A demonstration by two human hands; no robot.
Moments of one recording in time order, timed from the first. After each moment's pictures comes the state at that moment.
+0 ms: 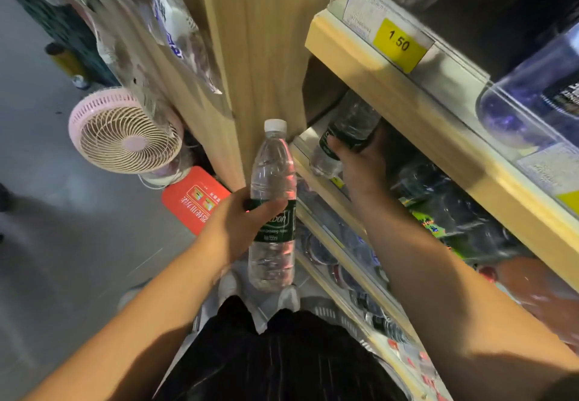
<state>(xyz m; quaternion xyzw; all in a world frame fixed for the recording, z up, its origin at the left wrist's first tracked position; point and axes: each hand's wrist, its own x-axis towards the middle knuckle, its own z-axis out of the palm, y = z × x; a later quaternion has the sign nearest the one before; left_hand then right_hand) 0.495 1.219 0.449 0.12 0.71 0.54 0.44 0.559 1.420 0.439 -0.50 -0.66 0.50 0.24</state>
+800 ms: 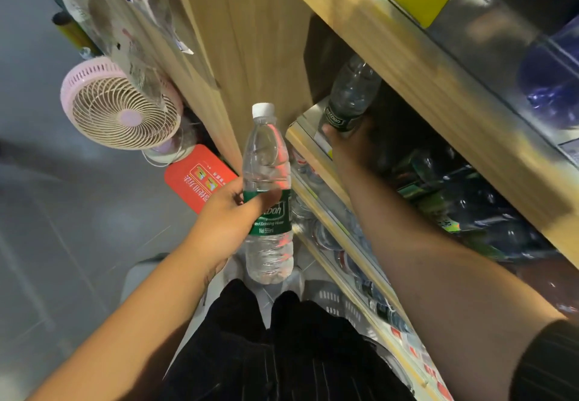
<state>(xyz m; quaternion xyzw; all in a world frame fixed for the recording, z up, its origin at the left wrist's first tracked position) 0.516 1.224 0.441 0.06 0.70 0.57 0.42 0.547 1.435 0.398 -0.53 -0.73 0.40 0.16</state>
